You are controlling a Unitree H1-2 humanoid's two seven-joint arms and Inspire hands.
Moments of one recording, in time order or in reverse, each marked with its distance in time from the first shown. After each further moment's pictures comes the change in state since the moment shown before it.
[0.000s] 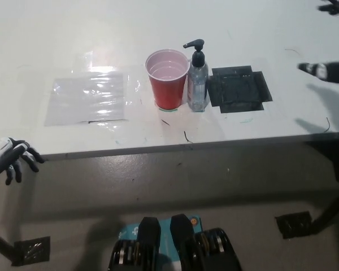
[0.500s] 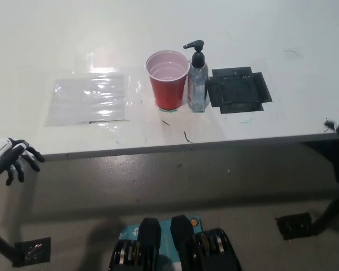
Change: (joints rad) left_arm 0.014 -0.039 0.046 0.000 -0.005 -0.013 0.003; right_arm 0.228 0.058 -0.112 0.153 0.160 -0.006 -0.074
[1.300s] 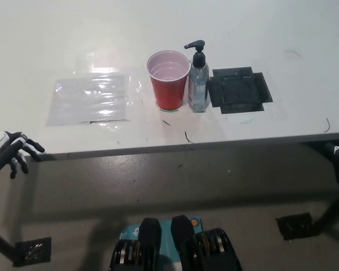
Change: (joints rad) left_arm -0.006 -0.063 0.061 0.016 -0.041 -0.021 0.035; right_arm 0.051 0.049 -0.039 0.076 0.198 0.110 -0.024
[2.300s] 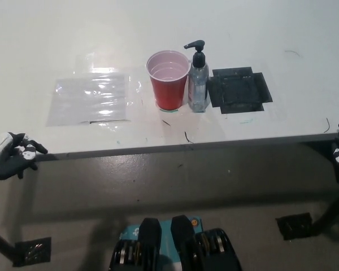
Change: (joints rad) left_arm -0.013 0.006 -0.024 0.002 -0.008 0.053 -0.002; right_arm 0.000 -0.111 0.137 -0.045 0.018 0.223 0.081
